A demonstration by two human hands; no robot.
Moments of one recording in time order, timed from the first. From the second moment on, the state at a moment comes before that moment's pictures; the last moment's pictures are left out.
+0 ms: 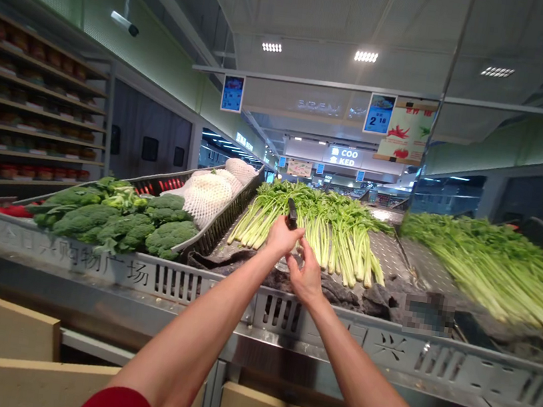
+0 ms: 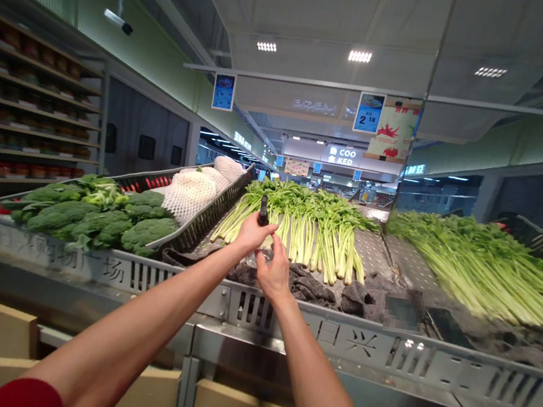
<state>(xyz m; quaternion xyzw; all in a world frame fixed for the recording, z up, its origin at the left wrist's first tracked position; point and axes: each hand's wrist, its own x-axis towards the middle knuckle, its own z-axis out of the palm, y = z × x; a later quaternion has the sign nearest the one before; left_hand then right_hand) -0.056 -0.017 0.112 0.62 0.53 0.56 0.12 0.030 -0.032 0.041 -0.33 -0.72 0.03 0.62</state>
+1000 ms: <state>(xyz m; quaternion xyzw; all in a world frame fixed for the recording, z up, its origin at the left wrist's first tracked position) -0.001 -0.023 0.109 0.65 0.51 0.54 0.18 0.075 -0.043 0.029 -0.37 -0.65 -0.02 0.66</state>
